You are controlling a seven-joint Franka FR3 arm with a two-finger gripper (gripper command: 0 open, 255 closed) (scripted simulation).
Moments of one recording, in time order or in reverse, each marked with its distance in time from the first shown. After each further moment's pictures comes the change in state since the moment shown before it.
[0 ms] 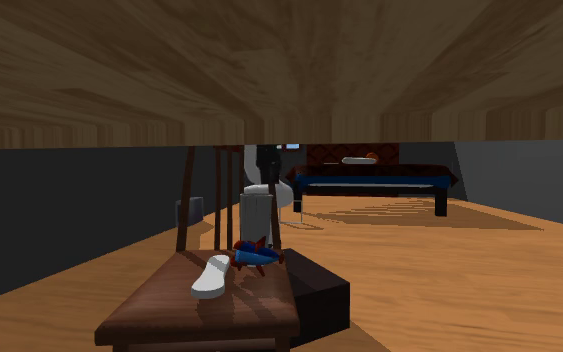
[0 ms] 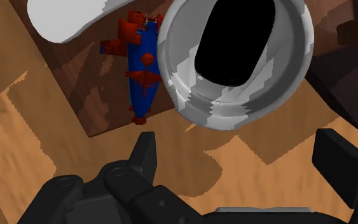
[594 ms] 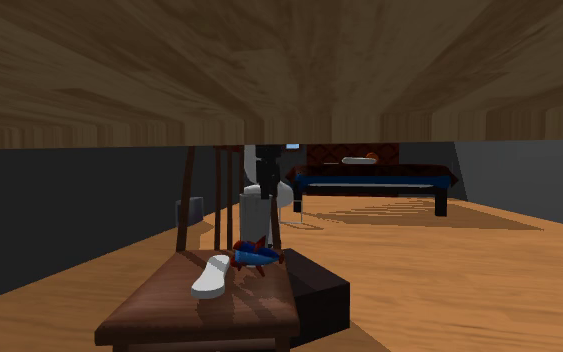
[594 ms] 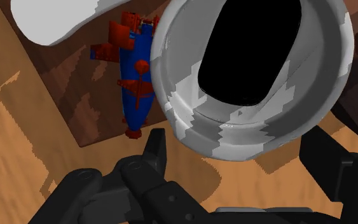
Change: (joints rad) arm -0.004 -0.002 -0.026 -0.091 -0.022 0.091 -0.021
